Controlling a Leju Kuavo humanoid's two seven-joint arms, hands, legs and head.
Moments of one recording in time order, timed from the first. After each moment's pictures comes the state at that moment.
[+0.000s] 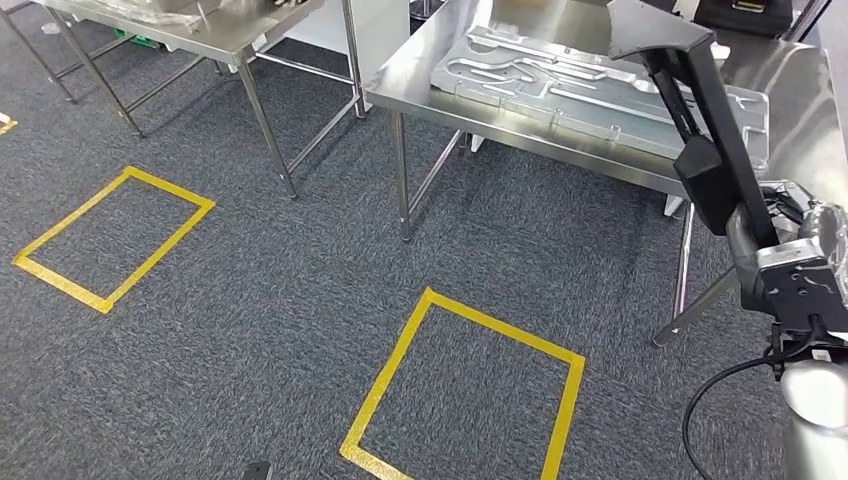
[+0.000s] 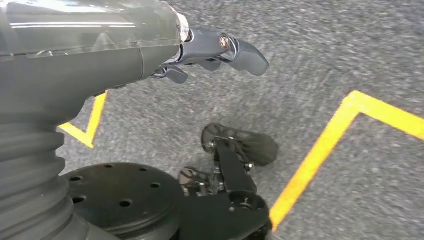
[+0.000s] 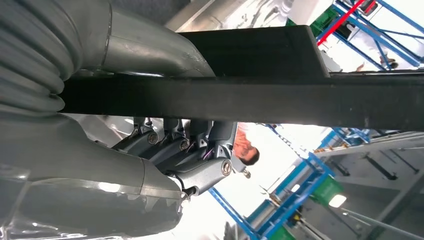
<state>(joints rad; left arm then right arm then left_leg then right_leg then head) -0.04 -0.06 -0.33 -0.16 0.53 0.23 -0.26 -0.44 -0.32 0.07 -1.61 0.30 -0.21 -0.22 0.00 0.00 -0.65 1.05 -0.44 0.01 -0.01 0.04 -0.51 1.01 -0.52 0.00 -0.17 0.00</state>
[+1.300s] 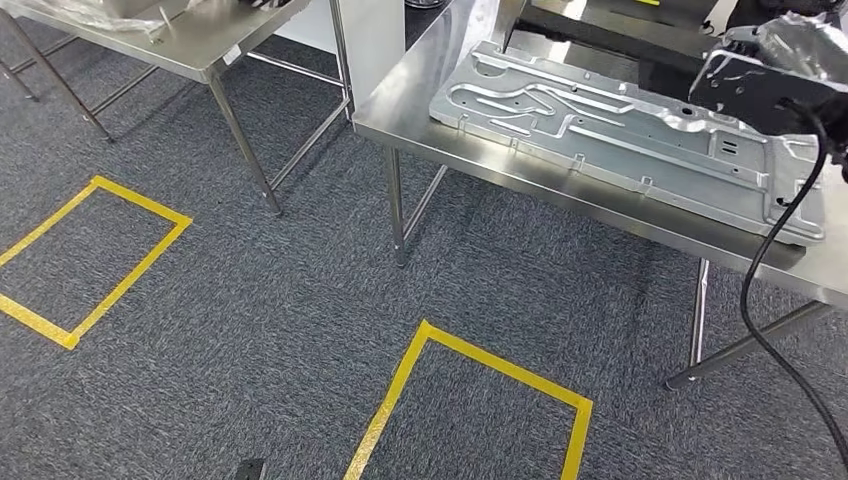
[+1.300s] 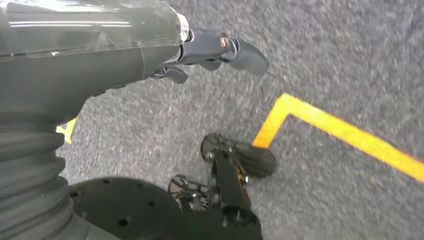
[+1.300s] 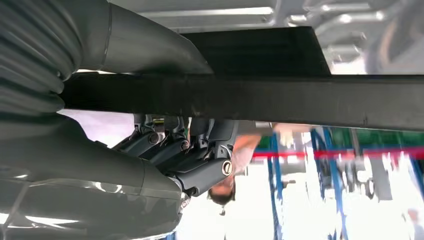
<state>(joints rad) -0.04 -0.06 -0.34 -0.16 0.54 0.20 -0.27 -1.24 -0.41 0.50 -1.13 0.56 0.36 -0.08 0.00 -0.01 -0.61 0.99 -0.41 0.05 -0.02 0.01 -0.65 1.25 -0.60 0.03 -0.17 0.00</state>
